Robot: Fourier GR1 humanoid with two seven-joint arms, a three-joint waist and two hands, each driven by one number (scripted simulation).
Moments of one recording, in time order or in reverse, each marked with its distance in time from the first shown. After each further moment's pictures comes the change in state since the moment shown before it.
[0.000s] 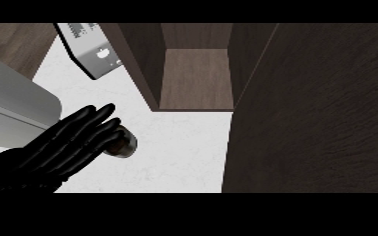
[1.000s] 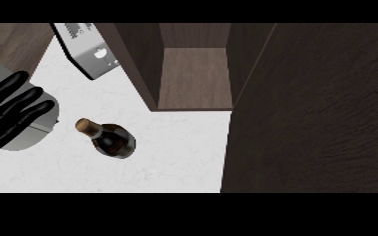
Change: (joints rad) left arm -0.032 0.086 0.333 0.058 0.170 -0.148 0.014; right arm -0.056 -0.010 0.007 -0.011 0.014 -0.041 0.067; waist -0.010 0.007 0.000
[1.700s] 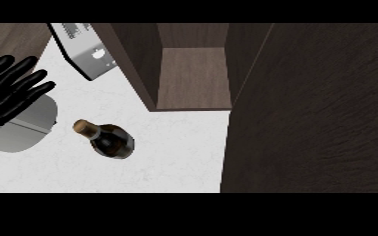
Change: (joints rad) left arm -0.006 0.001 0.057 0.241 -0.062 -0.199 -0.080; right arm -0.056 -0.008 0.003 -0.003 0.003 -0.015 0.050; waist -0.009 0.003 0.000
